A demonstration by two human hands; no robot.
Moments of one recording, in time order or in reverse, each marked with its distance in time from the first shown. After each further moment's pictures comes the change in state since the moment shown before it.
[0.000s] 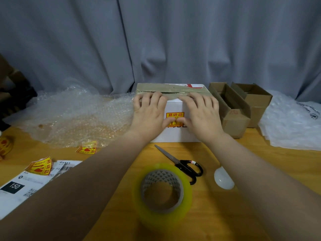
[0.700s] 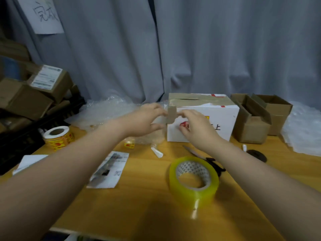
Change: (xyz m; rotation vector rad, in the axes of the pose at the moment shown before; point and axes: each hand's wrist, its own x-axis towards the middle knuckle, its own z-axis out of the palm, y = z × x) left_hand -0.031 -0.095 -0.130 -0.390 -0.640 0.071; right_hand -0.001 -0.109 -0.070 0.542 -0.292 0.055
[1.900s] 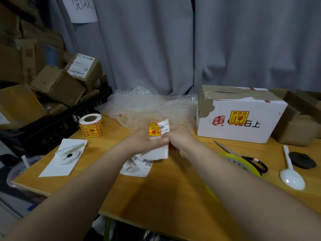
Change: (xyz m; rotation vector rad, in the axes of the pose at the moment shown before) left_hand -0.091 -0.048 0.047 -0.693 -0.046 -0.588; right_hand 0.023 -0.107 0.099 0.823 -0.302 0.626
